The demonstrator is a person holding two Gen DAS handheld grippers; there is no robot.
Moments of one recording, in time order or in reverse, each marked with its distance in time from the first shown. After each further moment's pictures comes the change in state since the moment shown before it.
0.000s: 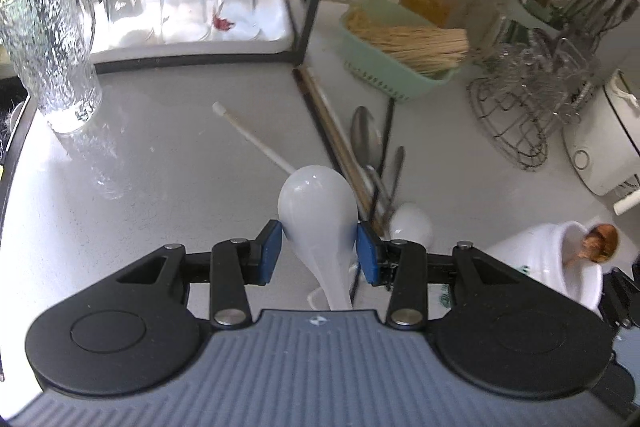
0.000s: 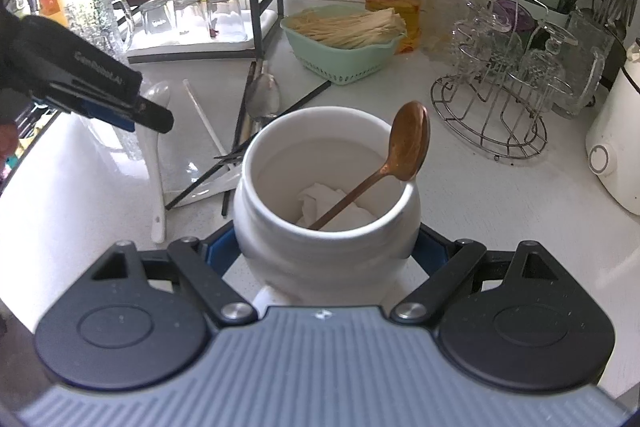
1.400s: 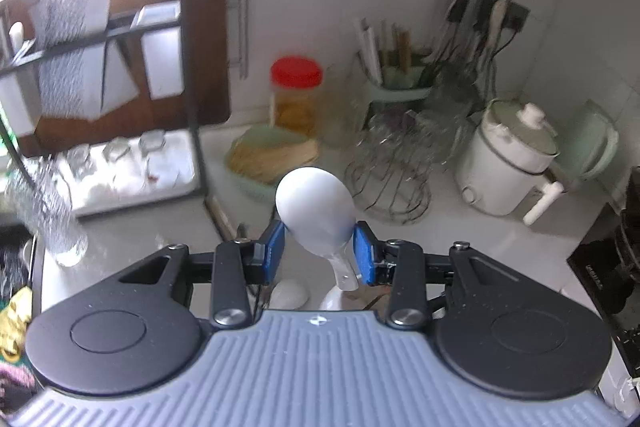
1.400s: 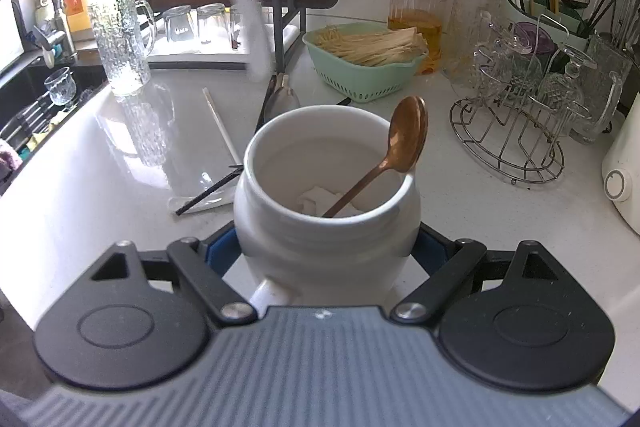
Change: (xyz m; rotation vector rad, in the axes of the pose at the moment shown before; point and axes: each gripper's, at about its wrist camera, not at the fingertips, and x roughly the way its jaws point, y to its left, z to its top) left arm -0.156 -0.124 0.019 0.247 -0.239 -0.079; right arm 0.003 0.002 -0.002 -0.049 -0.066 0.043
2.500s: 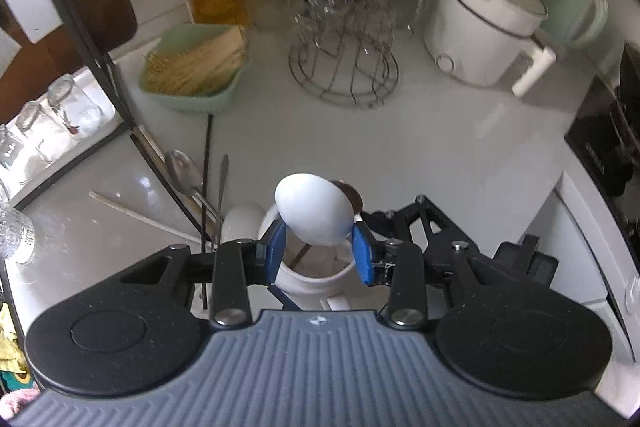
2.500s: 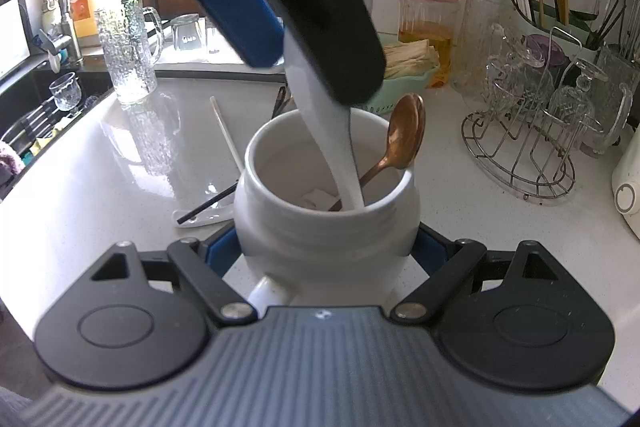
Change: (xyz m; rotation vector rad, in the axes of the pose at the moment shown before) left arm 0.105 -0.032 -0.015 0.195 0.400 -0.090; right arm 0.007 0.005 0.001 -0.016 -0.040 0.015
